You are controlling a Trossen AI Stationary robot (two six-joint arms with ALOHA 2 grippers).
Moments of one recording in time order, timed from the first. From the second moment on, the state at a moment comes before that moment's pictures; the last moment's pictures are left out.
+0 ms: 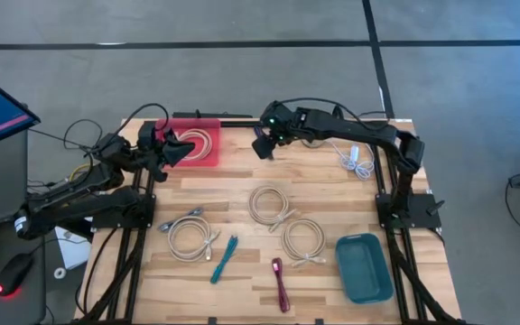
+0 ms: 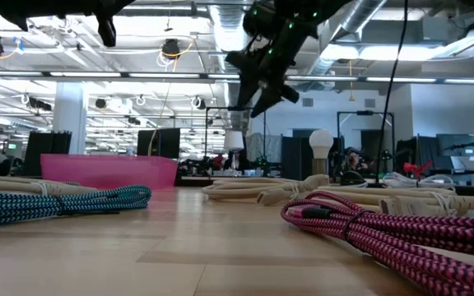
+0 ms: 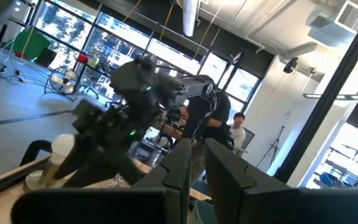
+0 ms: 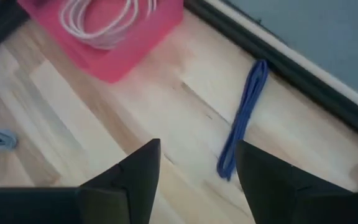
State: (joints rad) left arm 0.50 0.51 0.46 0.32 0.37 -0.53; right arm -0.37 1.88 1.63 -0.66 0.10 0.42
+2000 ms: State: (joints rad) left arm 0.50 0.51 0.46 0.32 0.37 -0.53; right arm -0.38 2.15 1.77 -0.70 0.13 0.39
